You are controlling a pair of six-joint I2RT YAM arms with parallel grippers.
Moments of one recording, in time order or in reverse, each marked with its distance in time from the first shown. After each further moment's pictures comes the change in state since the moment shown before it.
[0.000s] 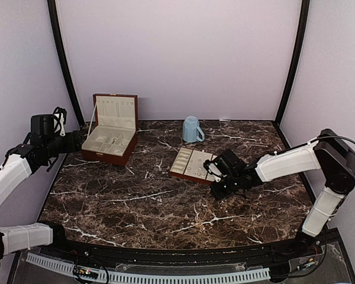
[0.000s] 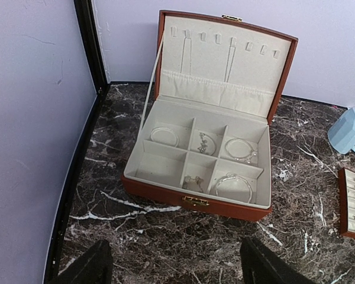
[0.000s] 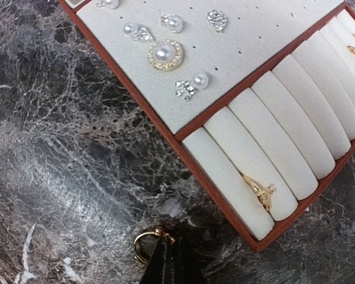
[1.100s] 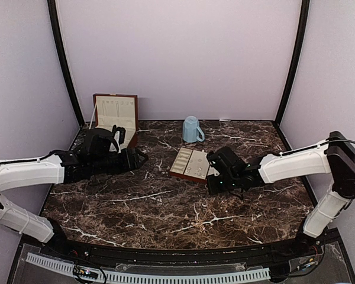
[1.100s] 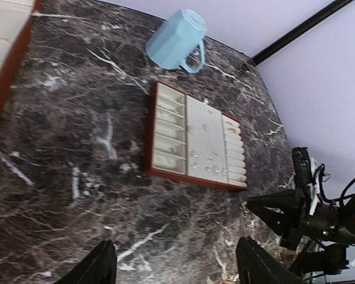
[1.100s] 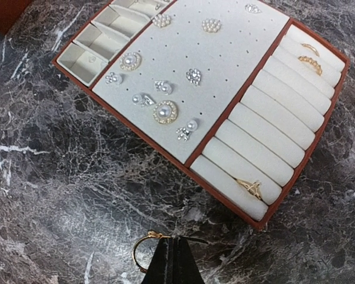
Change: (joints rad) left arm -0.627 0.296 -0.039 0.286 0.102 -0.607; right arm 0.077 -0.069 0.026 0.000 0.127 0.294
